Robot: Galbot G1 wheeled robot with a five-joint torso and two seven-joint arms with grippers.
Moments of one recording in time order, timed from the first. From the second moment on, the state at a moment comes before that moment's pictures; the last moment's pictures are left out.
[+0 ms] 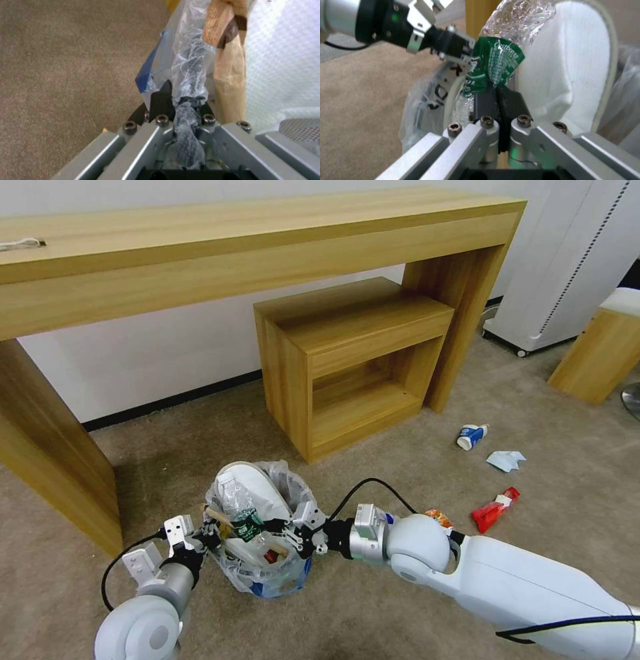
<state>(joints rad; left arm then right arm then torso) 1.55 -1.21 -0.54 -2.16 -0.88 0.42 -0.37 -0.49 0.81 -0.68 1.93 0.68 -0.15 -0.22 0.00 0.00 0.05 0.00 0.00</state>
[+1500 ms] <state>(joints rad) 1.57 -1.21 -0.55 -2.19 -0.89 0.42 -0.38 -0.51 0.84 -0.68 1.88 0.65 -0.15 -0.21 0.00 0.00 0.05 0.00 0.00</state>
